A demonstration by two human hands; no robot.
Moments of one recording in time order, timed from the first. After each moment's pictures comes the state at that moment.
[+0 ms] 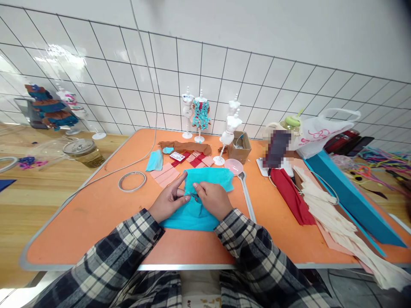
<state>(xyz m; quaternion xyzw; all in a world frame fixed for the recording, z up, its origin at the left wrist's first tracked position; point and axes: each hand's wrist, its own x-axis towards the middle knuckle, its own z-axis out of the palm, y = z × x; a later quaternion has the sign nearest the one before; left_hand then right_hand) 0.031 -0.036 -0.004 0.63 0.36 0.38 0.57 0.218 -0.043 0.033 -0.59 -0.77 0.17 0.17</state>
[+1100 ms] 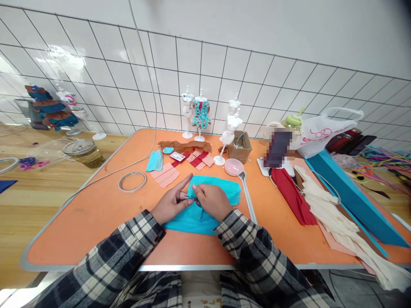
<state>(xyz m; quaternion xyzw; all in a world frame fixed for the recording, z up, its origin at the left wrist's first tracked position) 0.037 -0.040 -0.003 0.64 0.36 0.34 0.58 0.216 -0.043 0.029 -0.57 -0.78 0.21 0.17</state>
